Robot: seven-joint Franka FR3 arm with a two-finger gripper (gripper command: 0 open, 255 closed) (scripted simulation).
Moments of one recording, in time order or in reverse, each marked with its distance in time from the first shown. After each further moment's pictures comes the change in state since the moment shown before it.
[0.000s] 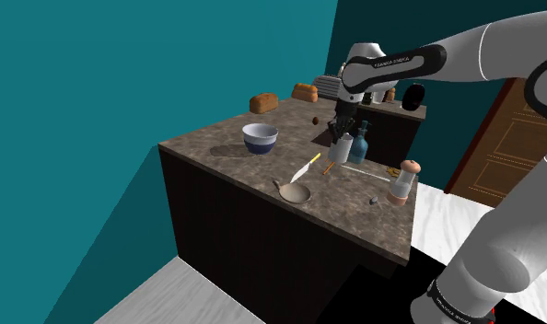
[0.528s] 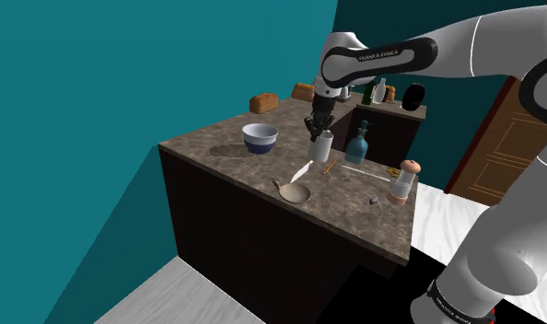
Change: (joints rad) arm 0.085 0.044 0.103 0.102 0.001 -0.060 0.186
